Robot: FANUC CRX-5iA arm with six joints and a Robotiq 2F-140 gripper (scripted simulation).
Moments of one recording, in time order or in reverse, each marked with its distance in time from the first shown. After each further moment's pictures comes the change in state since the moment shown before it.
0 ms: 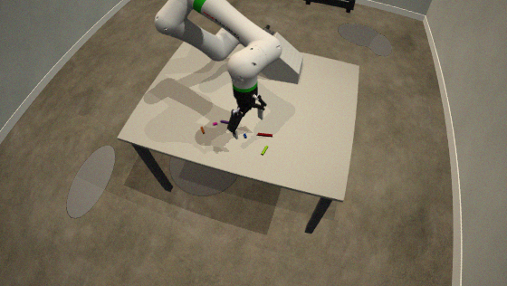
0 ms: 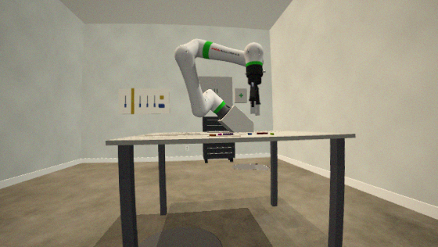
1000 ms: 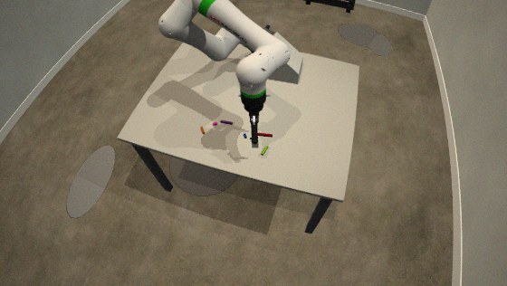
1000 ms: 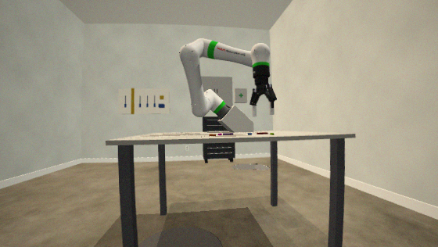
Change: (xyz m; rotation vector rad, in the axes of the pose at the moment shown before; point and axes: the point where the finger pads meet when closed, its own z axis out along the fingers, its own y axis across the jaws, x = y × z) arm -0.037 0.005 0.007 0.001 -0.001 -0.814
